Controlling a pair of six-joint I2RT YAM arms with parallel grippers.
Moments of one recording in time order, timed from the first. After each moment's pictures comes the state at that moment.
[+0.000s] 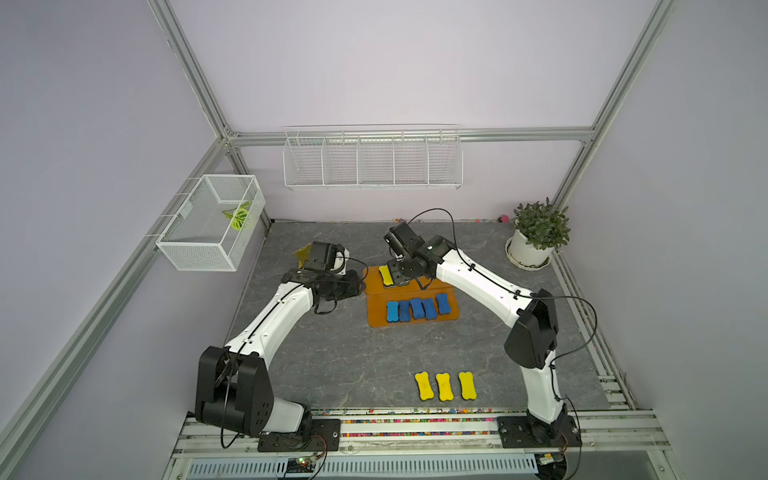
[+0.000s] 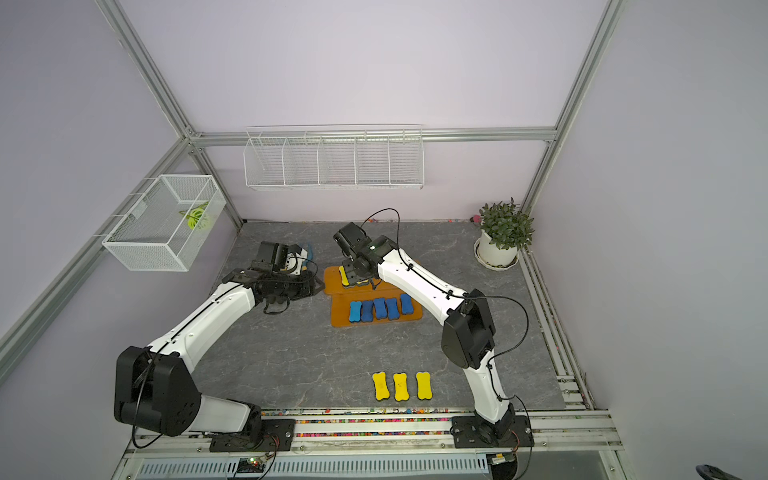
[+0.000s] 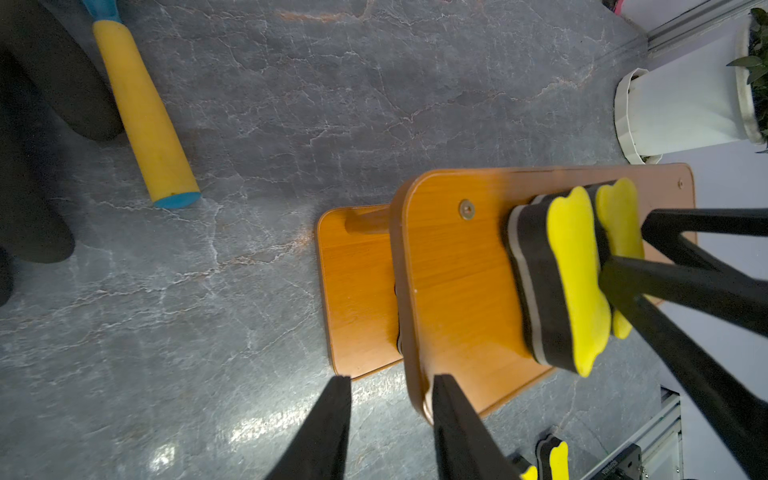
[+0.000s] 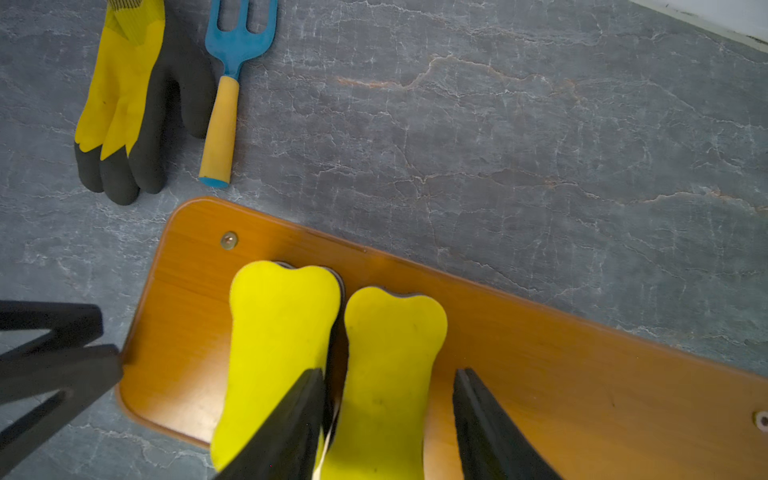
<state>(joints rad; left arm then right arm) -0.29 1.44 1.10 -0.62 0.35 -0.39 0.80 2.07 2.02 -0.98 0.20 0.35</state>
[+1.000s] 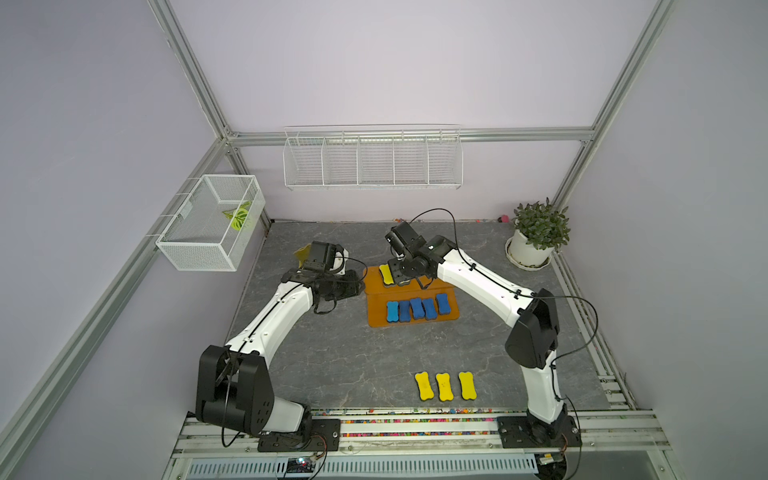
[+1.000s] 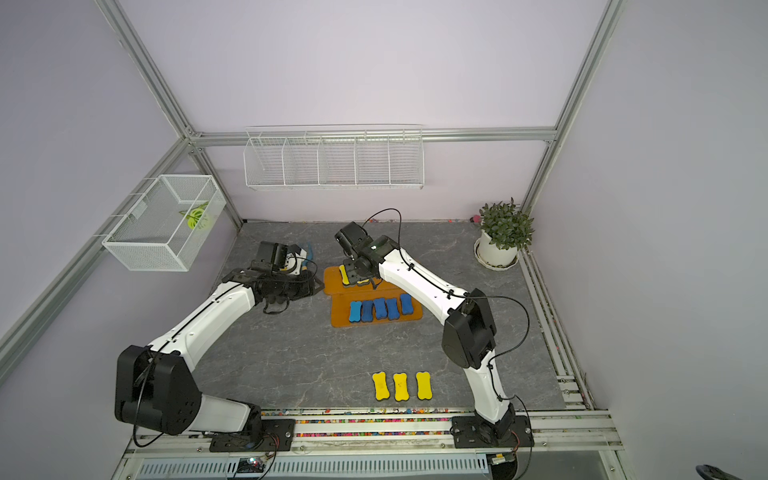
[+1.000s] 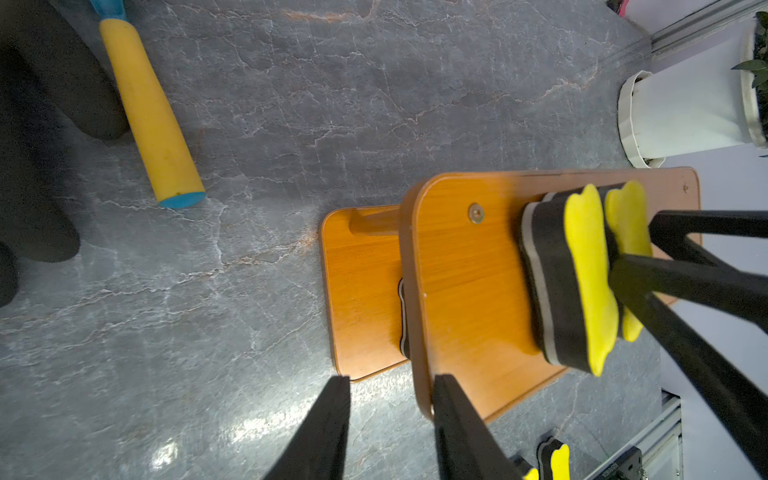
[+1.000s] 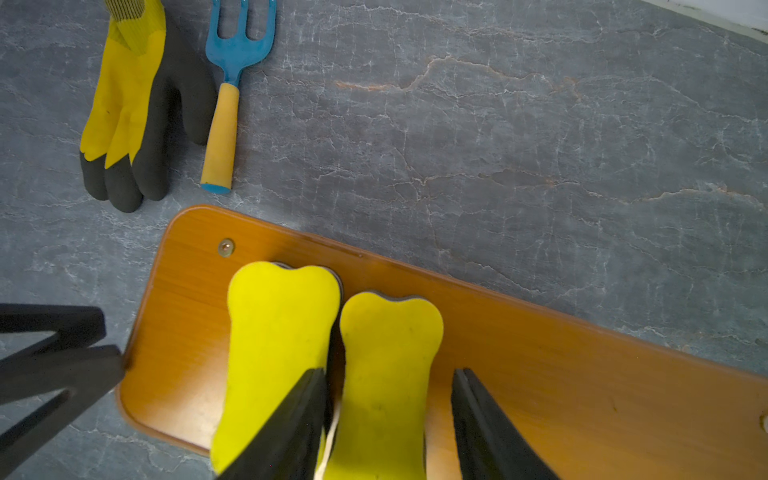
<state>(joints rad) -0.29 1.44 1.10 -0.62 0.36 -0.39 0.79 2.06 2.00 -0.96 0.18 0.37</state>
